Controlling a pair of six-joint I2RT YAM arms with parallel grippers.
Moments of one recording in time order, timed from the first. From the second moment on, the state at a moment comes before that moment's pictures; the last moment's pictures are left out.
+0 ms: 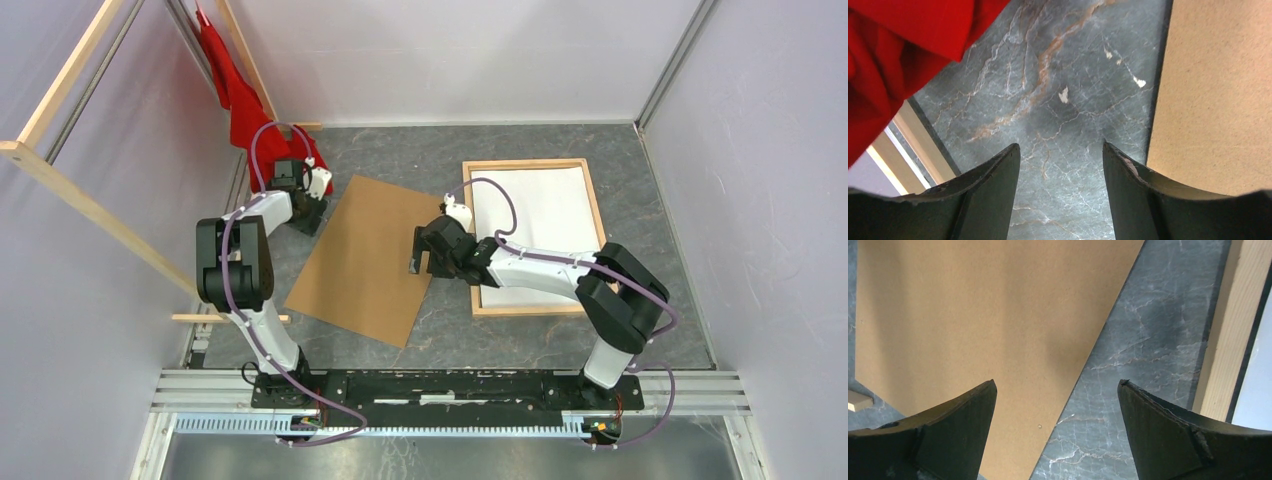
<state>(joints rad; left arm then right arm) 0.05 1.83 1.14 -0.35 -0.08 0.51 0.92 1.72 1.06 -0.20 0.27 0.87</state>
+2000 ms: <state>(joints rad) -0.08 1.82 1.12 -0.36 -0.12 0.53 0.85 1.74 0.97 0.84 -0.16 1.26</state>
